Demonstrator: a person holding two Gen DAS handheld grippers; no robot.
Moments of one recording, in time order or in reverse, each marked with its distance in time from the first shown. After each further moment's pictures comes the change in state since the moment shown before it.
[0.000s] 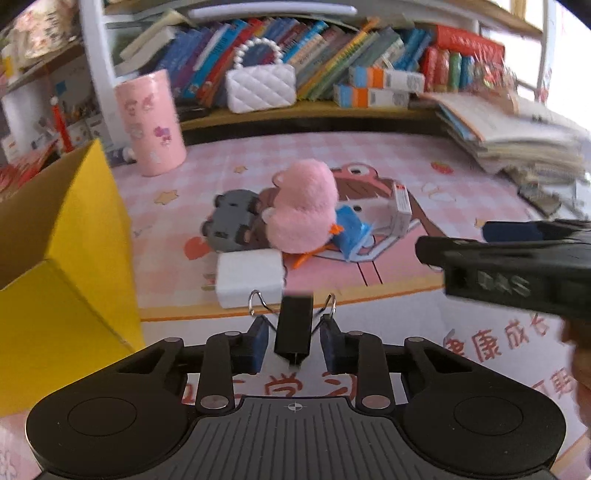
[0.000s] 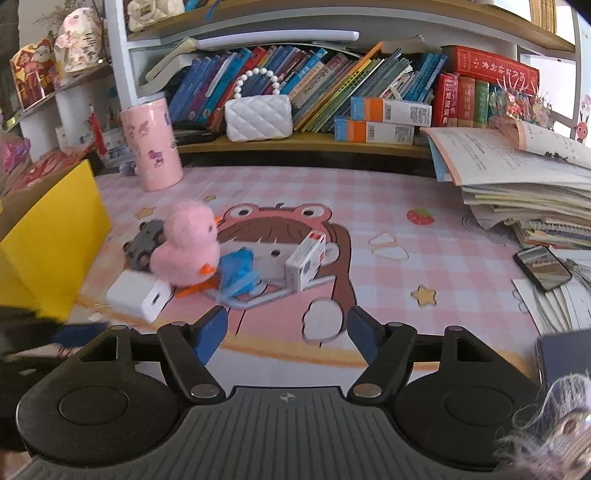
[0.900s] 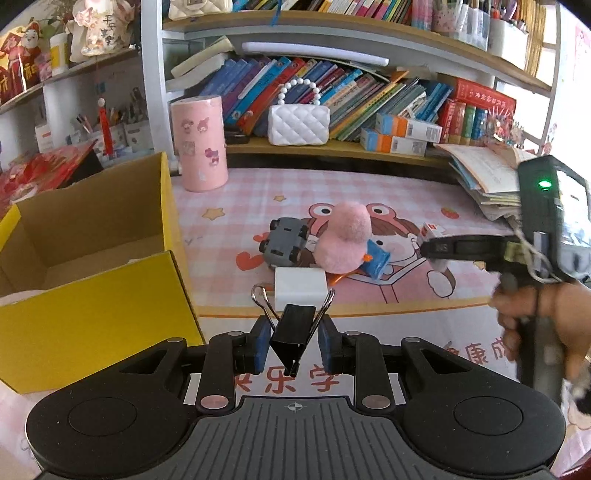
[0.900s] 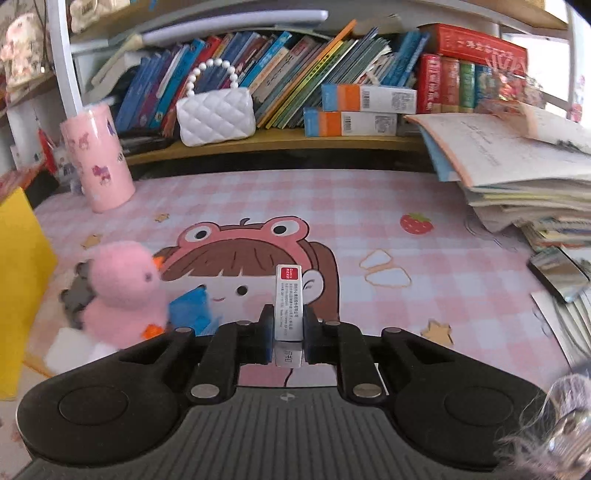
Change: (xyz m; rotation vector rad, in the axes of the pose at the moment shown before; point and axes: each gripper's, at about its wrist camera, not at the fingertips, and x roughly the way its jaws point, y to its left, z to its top) left arm -0.052 0.037 -0.011 -0.079 -0.096 -0.004; right arm 0.056 -0.005 0.024 0.093 0.017 -0.082
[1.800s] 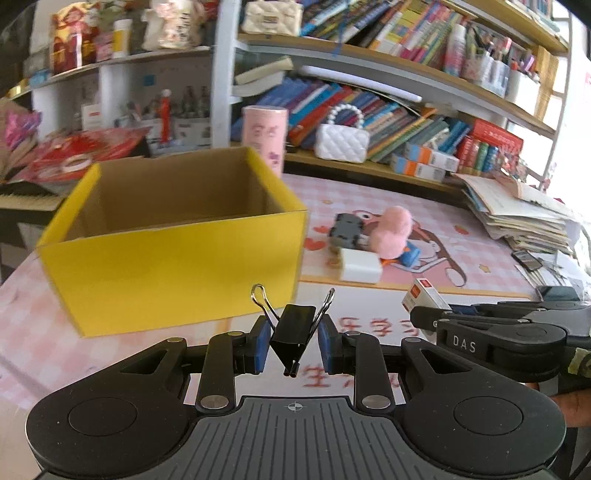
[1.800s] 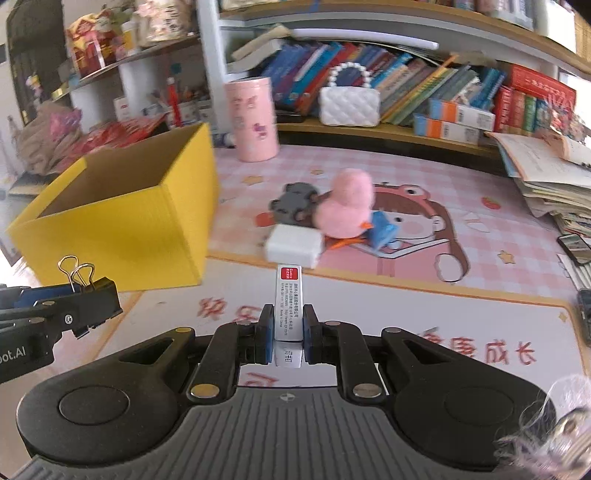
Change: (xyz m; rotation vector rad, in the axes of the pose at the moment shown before) left arm -0.081 0.084 -0.051 -0.113 -0.063 0.004; right arm -0.130 0.128 -0.076 -0.163 0.039 0.169
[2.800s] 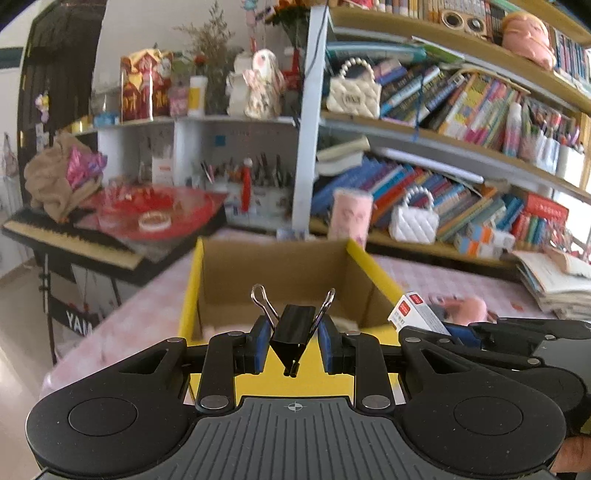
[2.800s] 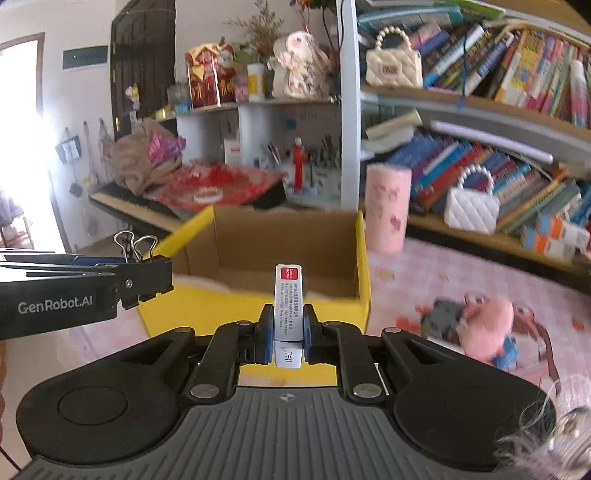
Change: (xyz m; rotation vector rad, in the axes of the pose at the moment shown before) left arm -0.037 0.086 0.052 -0.045 -0.212 0.143; right arm -0.010 0.120 0.048 -0.202 -0.222 0.209
